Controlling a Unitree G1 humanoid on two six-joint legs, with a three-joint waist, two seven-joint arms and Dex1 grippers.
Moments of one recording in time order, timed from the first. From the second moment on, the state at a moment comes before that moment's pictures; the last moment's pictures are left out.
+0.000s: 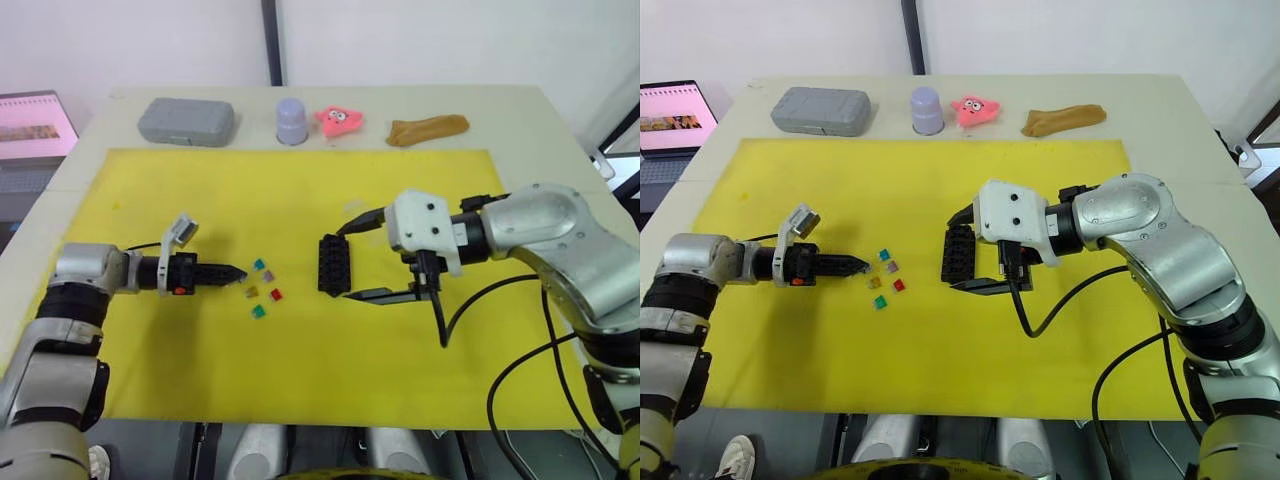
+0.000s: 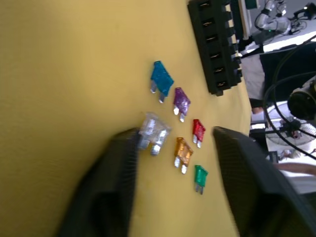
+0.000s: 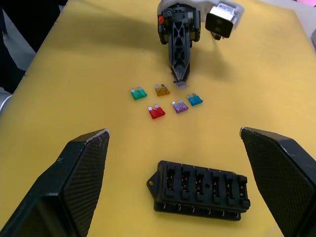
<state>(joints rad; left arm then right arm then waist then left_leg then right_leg) -0.71 0.76 -0.16 0.64 -0.50 1.06 -1.47 -0.71 -0.85 0.22 -0.54 0.45 0.71 1.12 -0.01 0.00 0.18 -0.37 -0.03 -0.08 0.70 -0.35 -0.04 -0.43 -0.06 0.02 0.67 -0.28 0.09</state>
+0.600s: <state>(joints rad) -0.71 0.73 -0.16 0.70 -0.44 0.95 -1.50 -0.72 -0.86 0.22 -0.54 0.45 0.71 1.12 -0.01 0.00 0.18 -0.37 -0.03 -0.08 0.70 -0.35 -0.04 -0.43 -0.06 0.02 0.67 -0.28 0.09</state>
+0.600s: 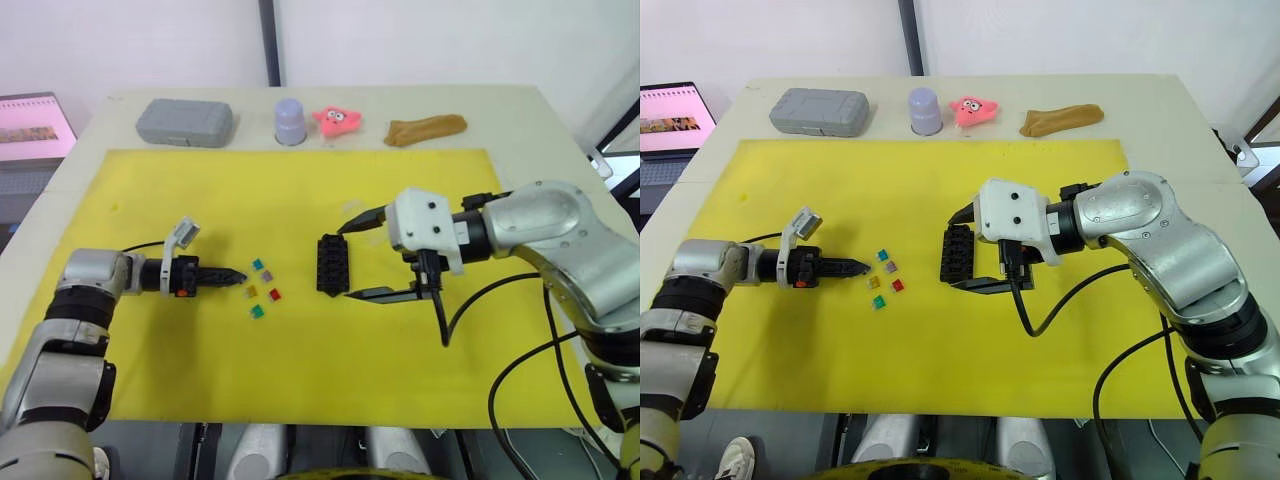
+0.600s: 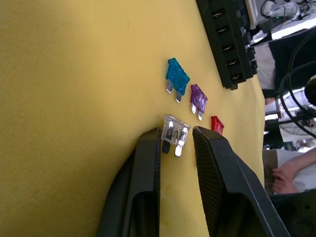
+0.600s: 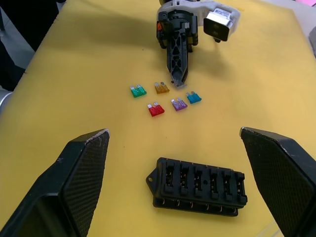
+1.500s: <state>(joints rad) -0.62 0.80 0.06 0.43 -0.56 1.05 -1.41 -0.68 -0.83 0.17 -0.54 0.53 0.81 1.07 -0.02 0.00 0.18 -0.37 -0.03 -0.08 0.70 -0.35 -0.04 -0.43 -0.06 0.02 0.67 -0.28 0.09</state>
